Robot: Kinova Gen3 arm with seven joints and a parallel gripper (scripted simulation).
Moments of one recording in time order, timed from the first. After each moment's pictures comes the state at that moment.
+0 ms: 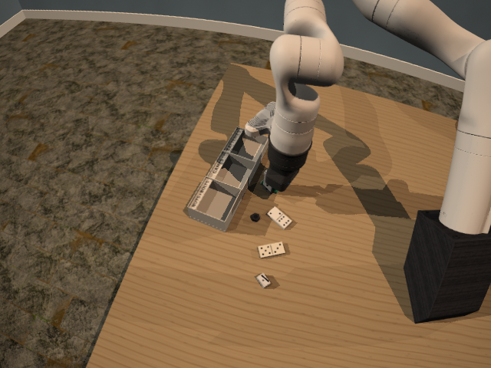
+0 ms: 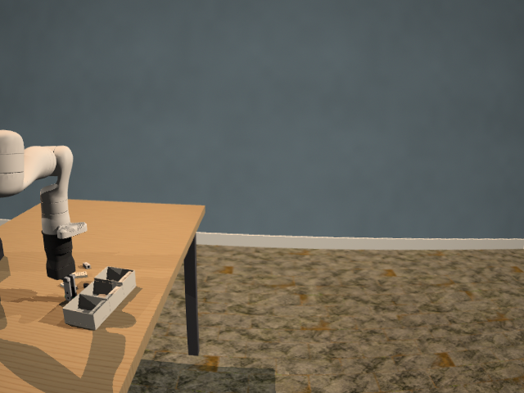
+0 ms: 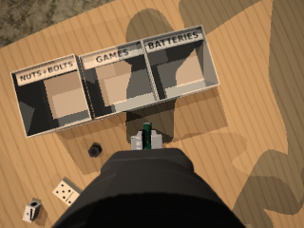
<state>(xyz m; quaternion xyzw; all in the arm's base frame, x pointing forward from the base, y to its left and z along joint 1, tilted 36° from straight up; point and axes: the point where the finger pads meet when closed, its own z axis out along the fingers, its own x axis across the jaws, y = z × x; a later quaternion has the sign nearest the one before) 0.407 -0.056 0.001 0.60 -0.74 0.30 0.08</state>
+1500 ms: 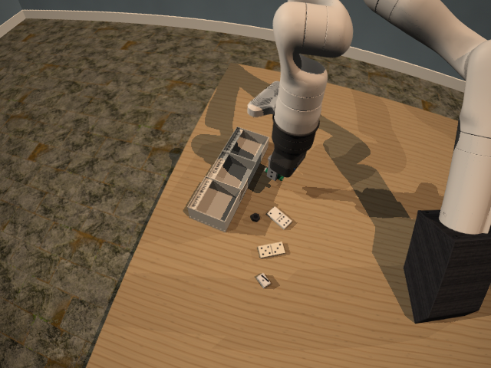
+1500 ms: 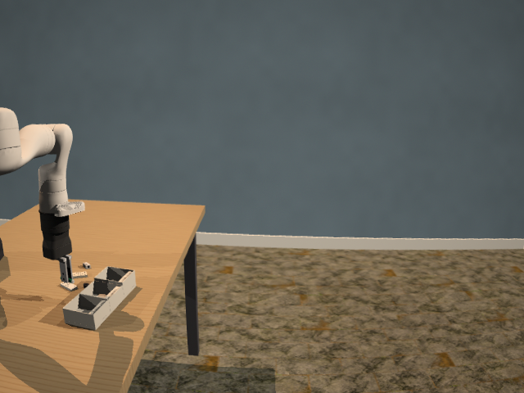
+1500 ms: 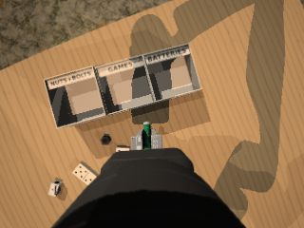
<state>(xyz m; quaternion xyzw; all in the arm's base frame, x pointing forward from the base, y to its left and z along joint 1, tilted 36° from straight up) 0.390 -0.029 0.041 0.60 -0.74 0.30 0.09</state>
